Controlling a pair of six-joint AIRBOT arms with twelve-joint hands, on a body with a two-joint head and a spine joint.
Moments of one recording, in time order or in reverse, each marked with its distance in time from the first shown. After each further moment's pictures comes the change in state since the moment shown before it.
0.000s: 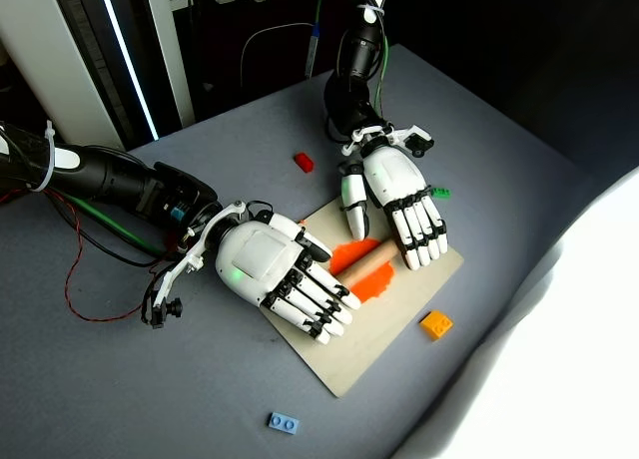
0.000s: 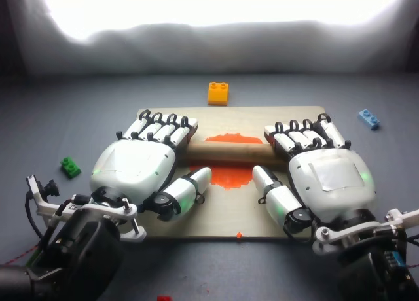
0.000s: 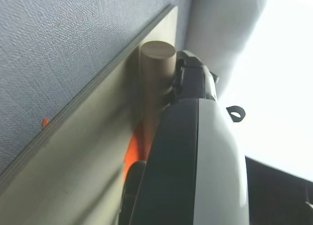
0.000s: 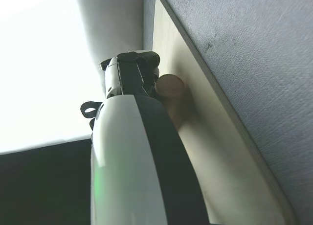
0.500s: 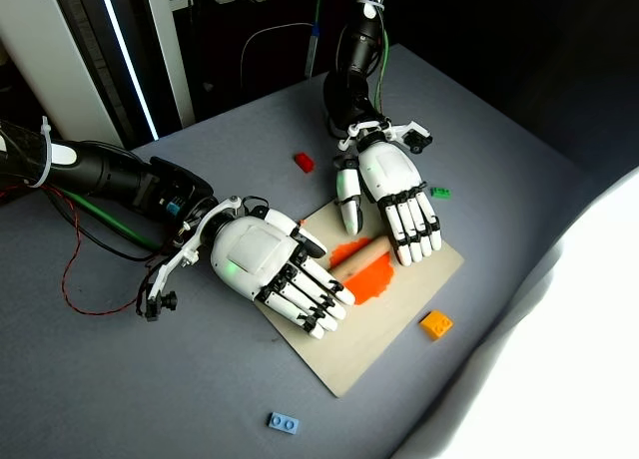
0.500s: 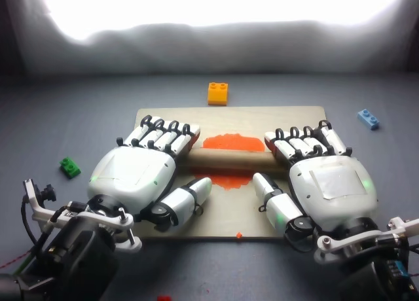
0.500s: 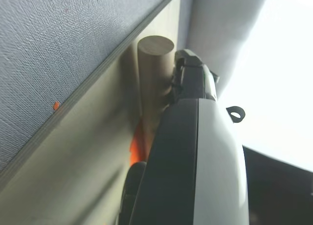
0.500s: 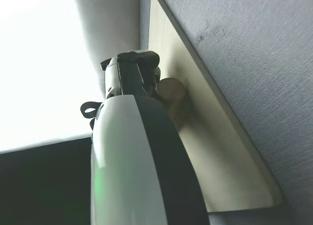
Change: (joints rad) left arm 0.021 0.027 -0.041 0.033 0.005 0.006; right arm -0.011 0.006 -0.038 0.006 0.019 -0.018
